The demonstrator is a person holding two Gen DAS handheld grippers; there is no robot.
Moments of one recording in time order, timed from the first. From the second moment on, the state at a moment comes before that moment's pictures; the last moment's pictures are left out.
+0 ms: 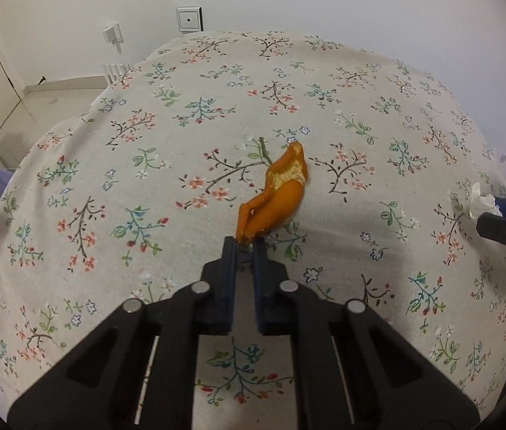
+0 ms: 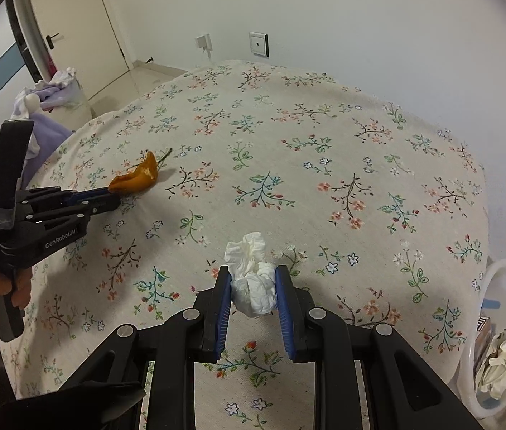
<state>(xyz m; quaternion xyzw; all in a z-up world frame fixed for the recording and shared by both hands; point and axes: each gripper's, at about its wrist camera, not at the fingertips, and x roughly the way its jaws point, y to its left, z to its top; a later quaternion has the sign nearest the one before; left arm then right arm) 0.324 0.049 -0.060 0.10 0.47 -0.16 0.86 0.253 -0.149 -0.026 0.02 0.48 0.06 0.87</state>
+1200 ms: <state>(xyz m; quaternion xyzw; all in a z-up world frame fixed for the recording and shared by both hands) 0.308 0.035 -0.051 0.01 0.46 -0.09 0.88 0.251 -0.167 -0.005 0.05 0.45 0.06 0.89</state>
